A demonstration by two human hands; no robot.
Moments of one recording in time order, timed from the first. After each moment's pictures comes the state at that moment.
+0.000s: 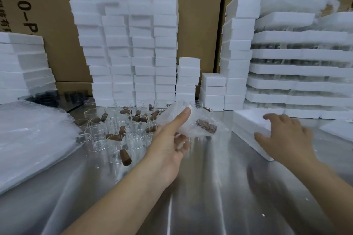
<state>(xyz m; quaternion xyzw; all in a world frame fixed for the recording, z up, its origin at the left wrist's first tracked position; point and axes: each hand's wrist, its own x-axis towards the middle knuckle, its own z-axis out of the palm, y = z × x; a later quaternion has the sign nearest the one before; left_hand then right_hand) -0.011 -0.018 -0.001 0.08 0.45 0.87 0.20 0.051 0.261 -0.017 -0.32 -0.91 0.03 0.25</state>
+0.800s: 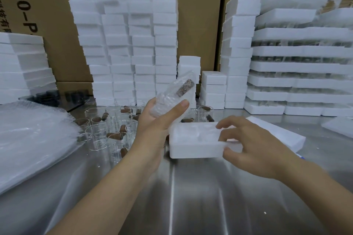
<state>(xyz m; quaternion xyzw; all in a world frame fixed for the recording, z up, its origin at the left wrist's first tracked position) -0.023 -0.037 0.014 0.20 0.52 0.83 0.03 0.068 0.189 -0.001 0.04 -0.98 0.10 0.19</state>
